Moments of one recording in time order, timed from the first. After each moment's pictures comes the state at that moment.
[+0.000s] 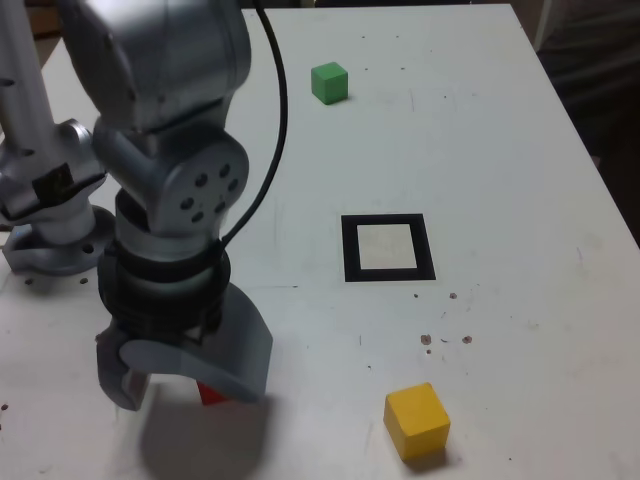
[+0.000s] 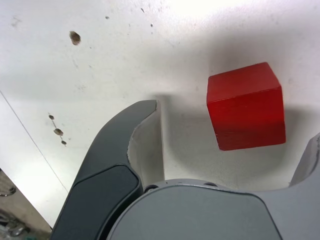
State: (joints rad) arm -0.82 1.85 -1.13 1.01 -0.16 -0.72
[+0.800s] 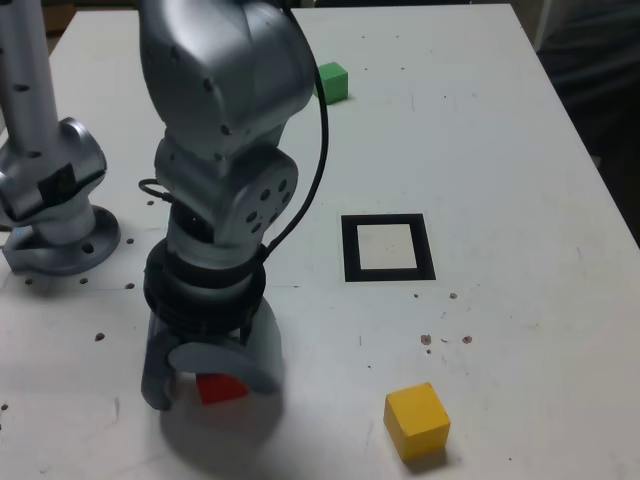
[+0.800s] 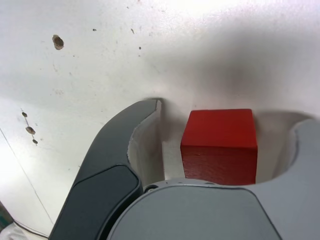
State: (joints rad) arm -0.72 1.91 -1.11 0.98 -0.18 -0.79
